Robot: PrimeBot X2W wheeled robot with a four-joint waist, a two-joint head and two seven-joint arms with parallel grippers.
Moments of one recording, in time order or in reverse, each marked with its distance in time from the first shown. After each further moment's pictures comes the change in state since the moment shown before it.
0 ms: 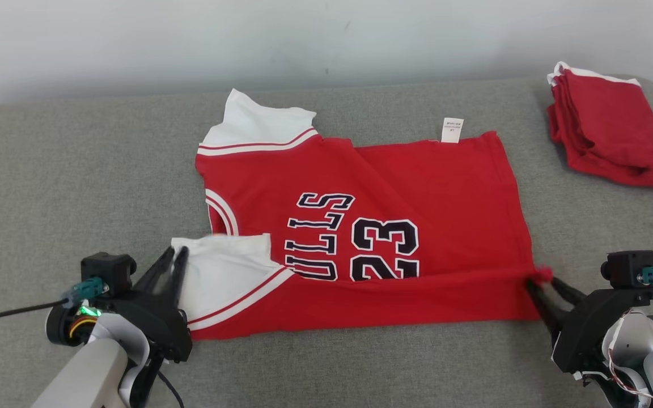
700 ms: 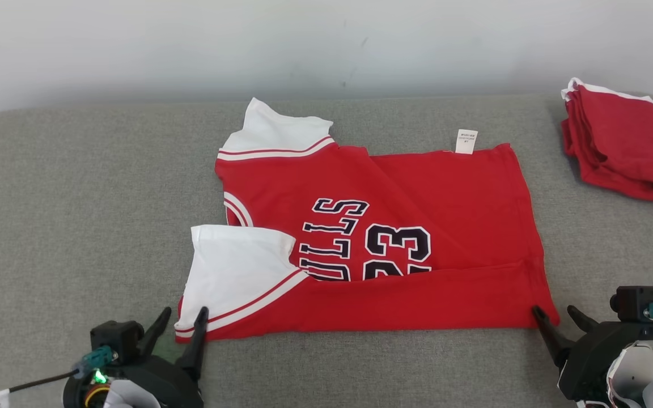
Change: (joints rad) left arm 0.179 -0.047 0.057 -0.006 0.008 0.002 -0.074; right arm 0.058 0.000 -0.008 0.090 -0.013 0.000 -0.137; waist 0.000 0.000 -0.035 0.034
